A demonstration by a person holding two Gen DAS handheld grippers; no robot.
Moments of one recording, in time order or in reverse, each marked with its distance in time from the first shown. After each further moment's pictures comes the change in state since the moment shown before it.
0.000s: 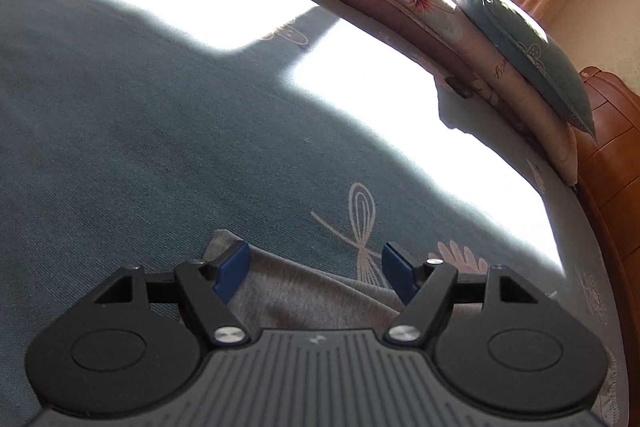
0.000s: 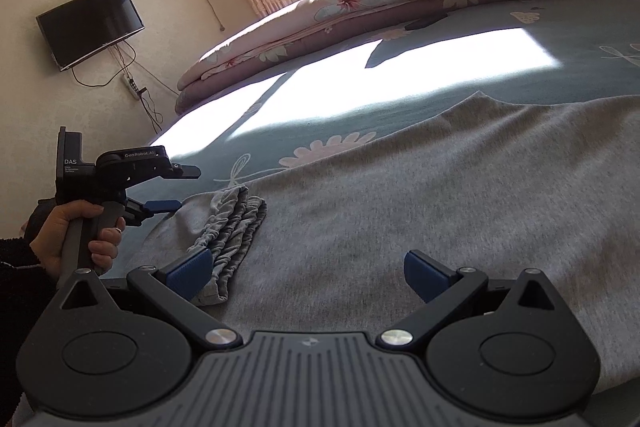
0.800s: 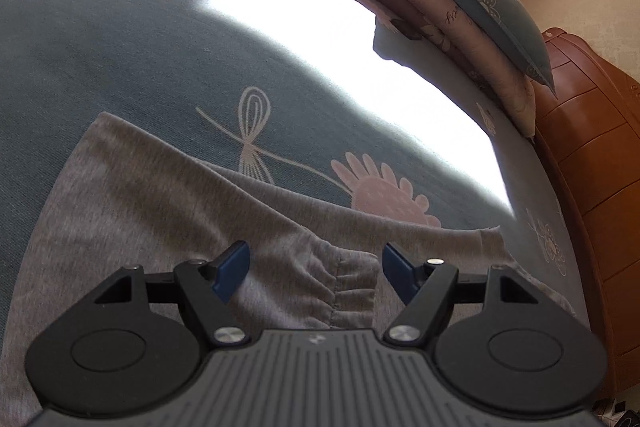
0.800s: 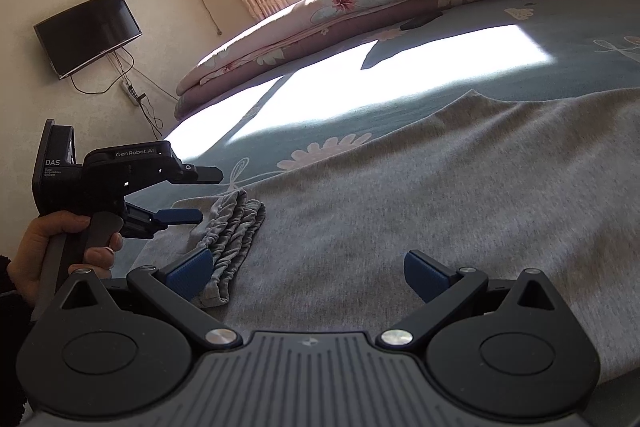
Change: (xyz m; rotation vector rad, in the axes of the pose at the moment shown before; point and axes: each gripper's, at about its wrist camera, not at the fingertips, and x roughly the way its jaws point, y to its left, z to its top) left arm 0.005 -0.050 -0.043 0.006 0.139 -0.106; right arm -0.005 -0.005 0.000 0.019 -0.003 0.002
